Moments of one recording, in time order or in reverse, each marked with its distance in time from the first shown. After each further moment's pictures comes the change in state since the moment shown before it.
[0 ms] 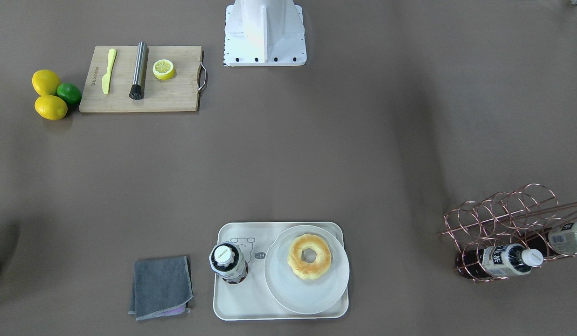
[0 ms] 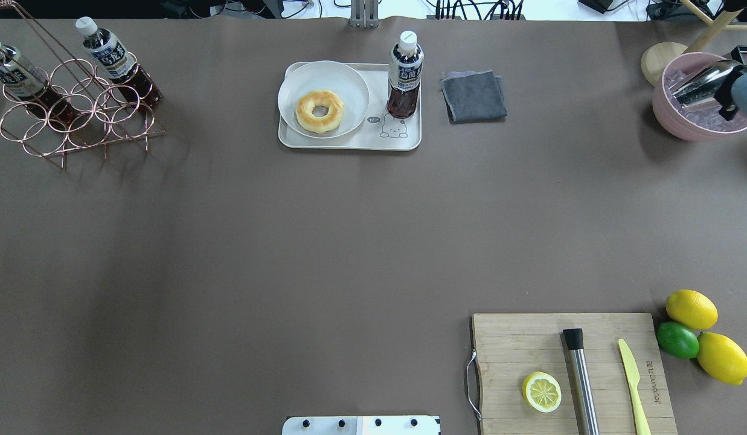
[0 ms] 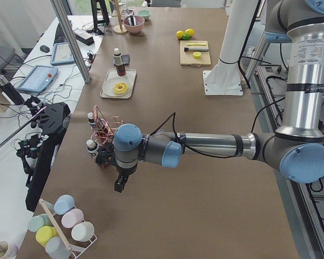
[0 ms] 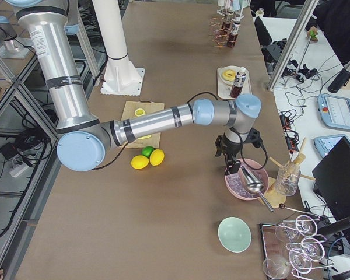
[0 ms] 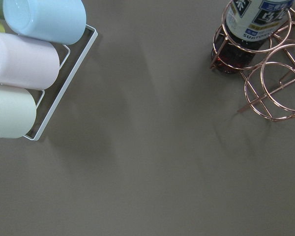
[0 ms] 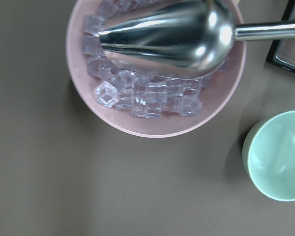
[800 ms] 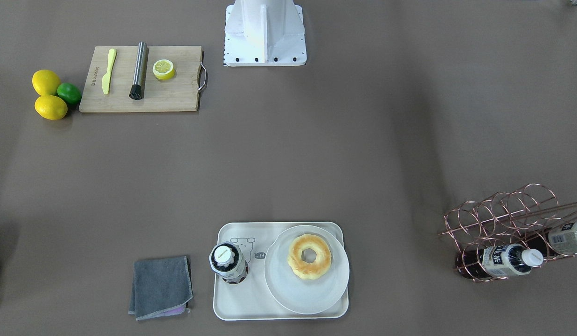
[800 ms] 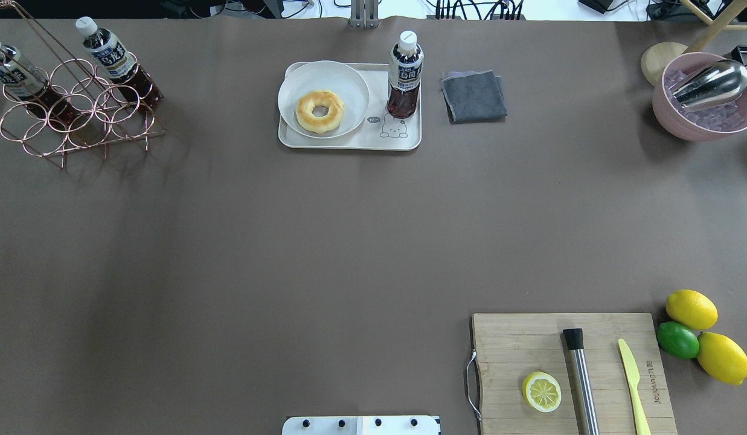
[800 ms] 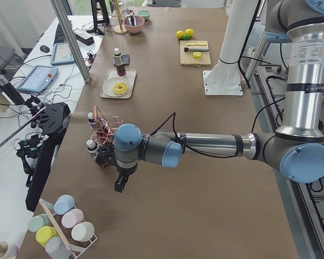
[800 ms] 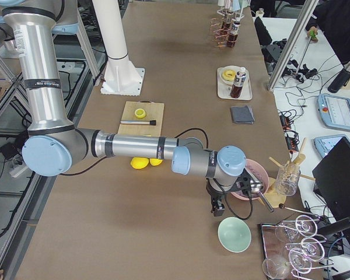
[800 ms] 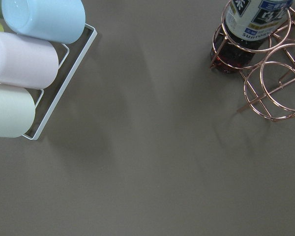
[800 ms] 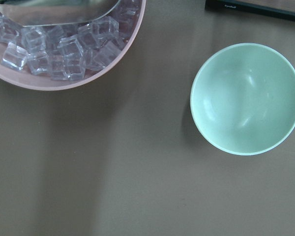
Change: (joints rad) left arm 0.000 0.001 0.000 0.001 -0.001 0.001; right arm 0.156 -0.132 -0.167 0.231 0.122 -0.010
